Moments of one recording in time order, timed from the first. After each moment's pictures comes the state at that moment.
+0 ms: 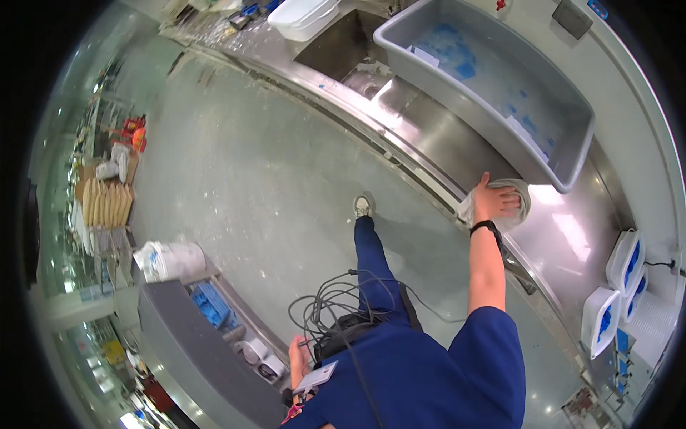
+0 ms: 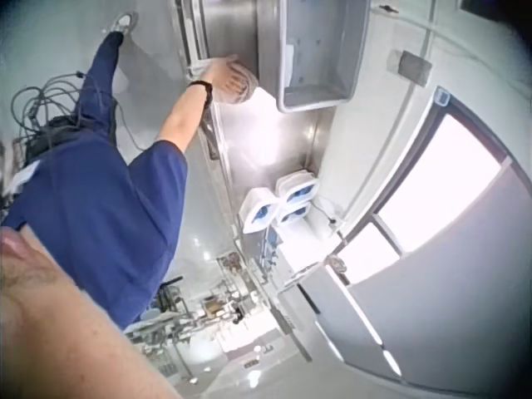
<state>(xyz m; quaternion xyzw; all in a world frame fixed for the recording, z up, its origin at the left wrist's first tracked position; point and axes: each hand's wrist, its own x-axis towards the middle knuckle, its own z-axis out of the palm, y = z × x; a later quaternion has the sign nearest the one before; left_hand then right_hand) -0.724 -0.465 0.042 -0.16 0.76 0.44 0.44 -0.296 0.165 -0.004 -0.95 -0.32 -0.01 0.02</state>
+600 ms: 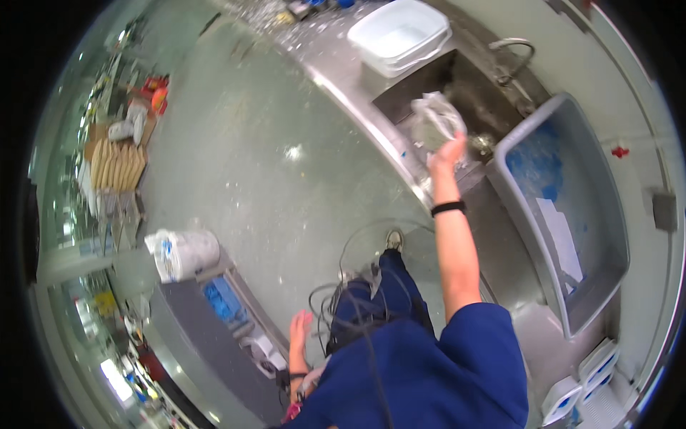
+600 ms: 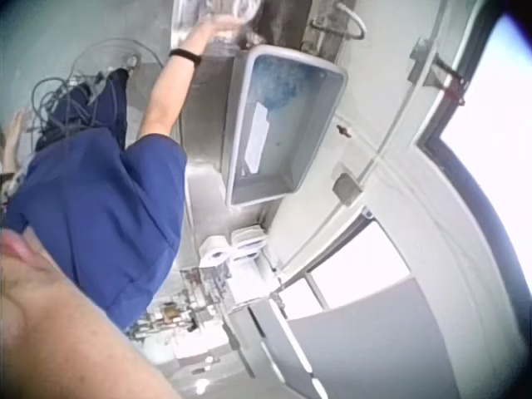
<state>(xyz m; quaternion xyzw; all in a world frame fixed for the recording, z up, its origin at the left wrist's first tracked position) -0.892 -0.166 0.106 -0.09 0.81 0.38 0.43 -0.765 0.485 0.060 -0.45 -0.11 0.63 0.62</state>
